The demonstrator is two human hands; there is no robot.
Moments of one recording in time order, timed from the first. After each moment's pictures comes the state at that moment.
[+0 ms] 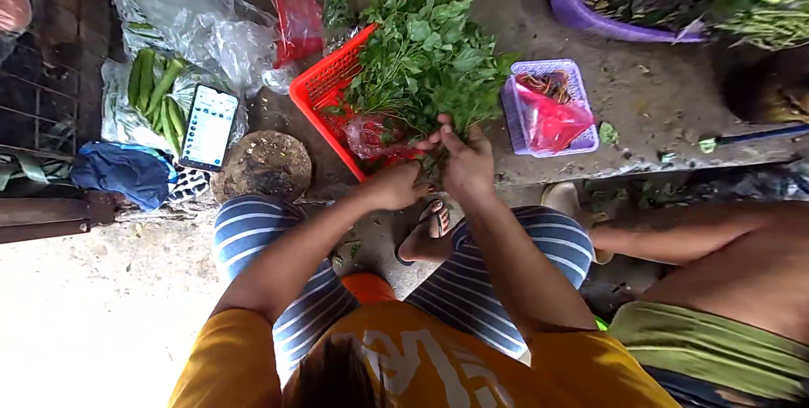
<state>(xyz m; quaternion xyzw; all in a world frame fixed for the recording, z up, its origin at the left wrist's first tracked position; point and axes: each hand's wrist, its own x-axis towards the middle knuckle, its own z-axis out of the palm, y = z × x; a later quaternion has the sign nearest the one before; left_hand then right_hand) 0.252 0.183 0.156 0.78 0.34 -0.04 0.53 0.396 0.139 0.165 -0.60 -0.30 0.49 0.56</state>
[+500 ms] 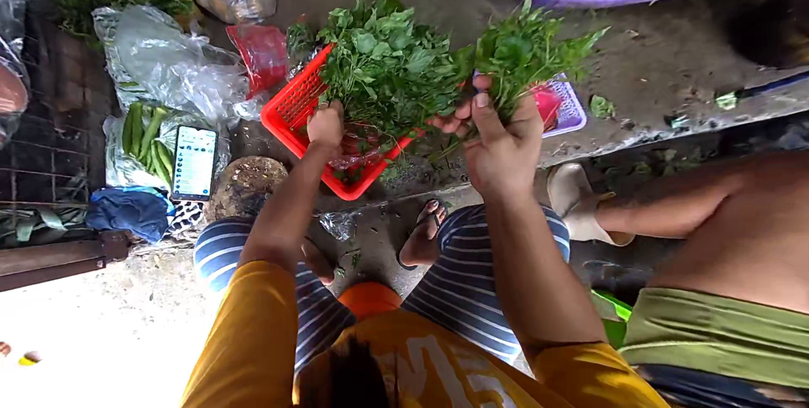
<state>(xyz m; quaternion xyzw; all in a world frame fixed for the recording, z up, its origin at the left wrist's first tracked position) 0.273 0.307 0.075 0.75 0.61 -0.01 0.25 0.460 0.125 0.206 -0.49 -0.38 0.34 0.70</state>
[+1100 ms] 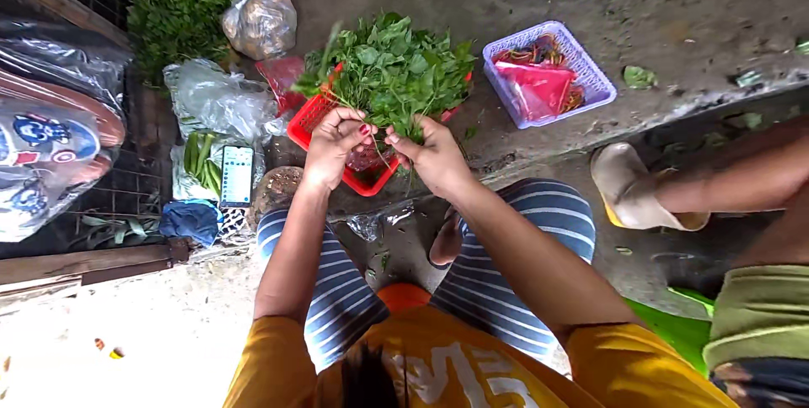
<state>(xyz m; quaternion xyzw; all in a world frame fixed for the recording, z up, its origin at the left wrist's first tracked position) 0.238 0.195 0.201 0.53 0.36 0.39 0.66 0.404 0.116 0.191 -0.52 -0.40 0.50 0.57</state>
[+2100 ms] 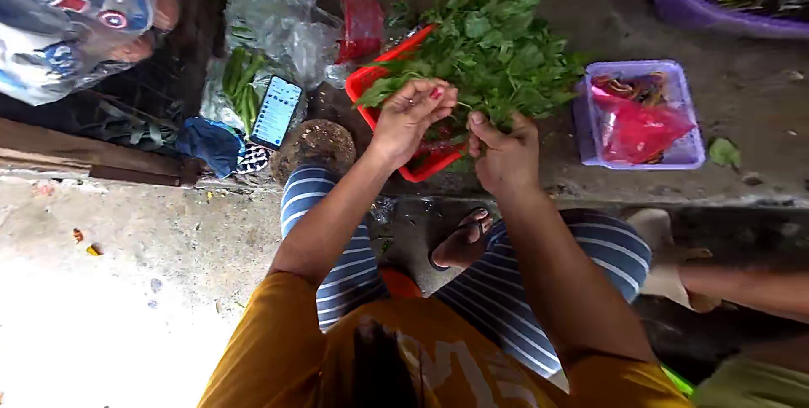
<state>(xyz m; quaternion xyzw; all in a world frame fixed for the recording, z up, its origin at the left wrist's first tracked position) 0.232 0.193 0.183 0.35 0.29 0.52 0.73 0.377 0.140 0.180 -0.52 -0.35 0.49 0.61</state>
